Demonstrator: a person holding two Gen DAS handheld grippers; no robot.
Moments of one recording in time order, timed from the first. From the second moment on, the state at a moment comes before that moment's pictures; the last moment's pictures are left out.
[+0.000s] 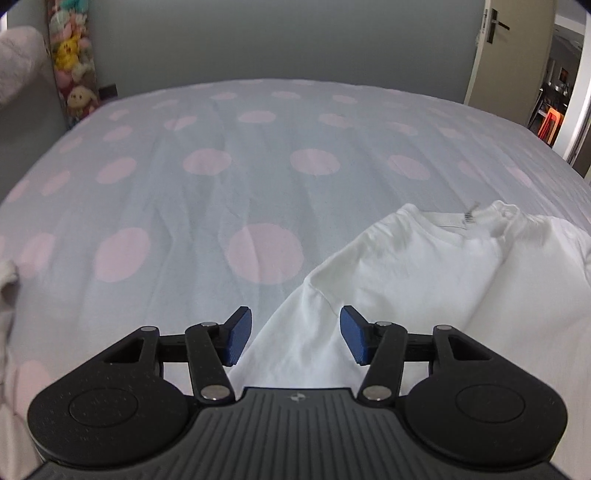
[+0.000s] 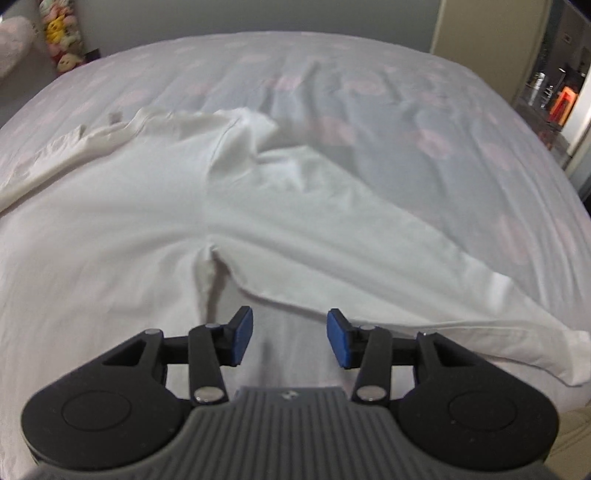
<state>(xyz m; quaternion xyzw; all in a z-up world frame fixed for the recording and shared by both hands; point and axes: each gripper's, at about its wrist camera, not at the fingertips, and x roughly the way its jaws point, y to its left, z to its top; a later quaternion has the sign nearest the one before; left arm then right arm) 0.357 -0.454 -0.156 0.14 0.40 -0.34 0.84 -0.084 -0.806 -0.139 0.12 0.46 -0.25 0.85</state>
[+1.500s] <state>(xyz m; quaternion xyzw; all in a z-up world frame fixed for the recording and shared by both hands) 0.401 -0.627 -0.156 0.20 0.39 -0.37 0.82 0.201 -0.815 -0.127 0.10 0.36 -0.16 0.91</state>
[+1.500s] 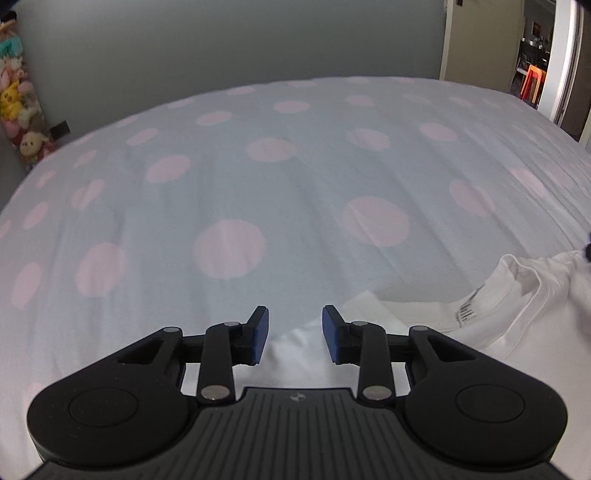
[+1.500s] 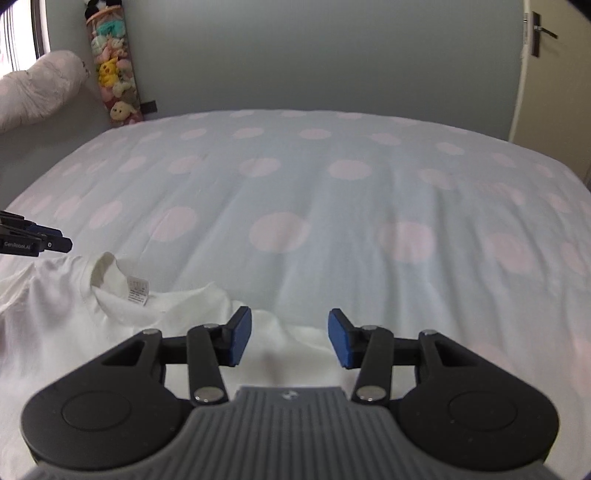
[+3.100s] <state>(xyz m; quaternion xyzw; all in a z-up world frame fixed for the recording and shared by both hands) 0.232 -0.451 -0.172 0.29 0.43 -0.37 0.77 0.059 -0.710 -0.157 0.08 0.45 -0.13 0.88</state>
